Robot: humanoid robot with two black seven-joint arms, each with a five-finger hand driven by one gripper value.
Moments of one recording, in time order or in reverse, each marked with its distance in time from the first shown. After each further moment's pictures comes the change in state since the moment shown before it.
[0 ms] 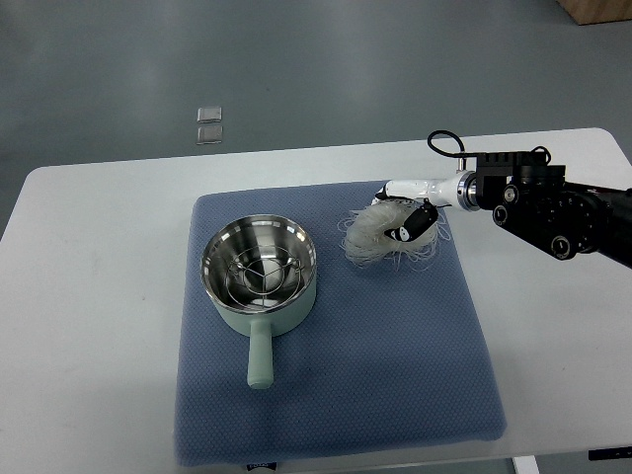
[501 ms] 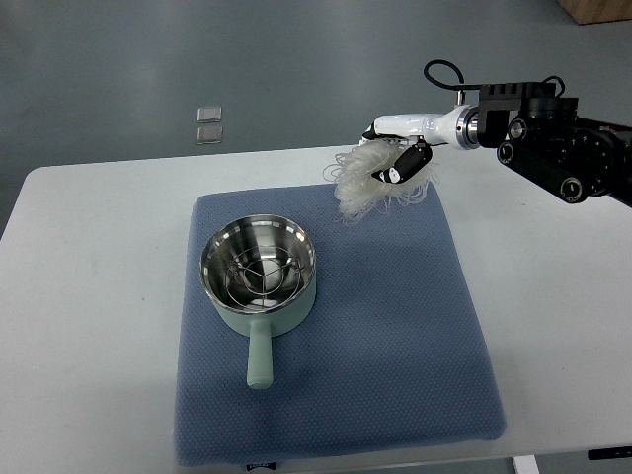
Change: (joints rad) left arm 0.000 0.000 0.000 0.000 0.000 0.000 0.000; right arm 0.188 -0.033 0.019 0.017 0.021 0.057 0.065
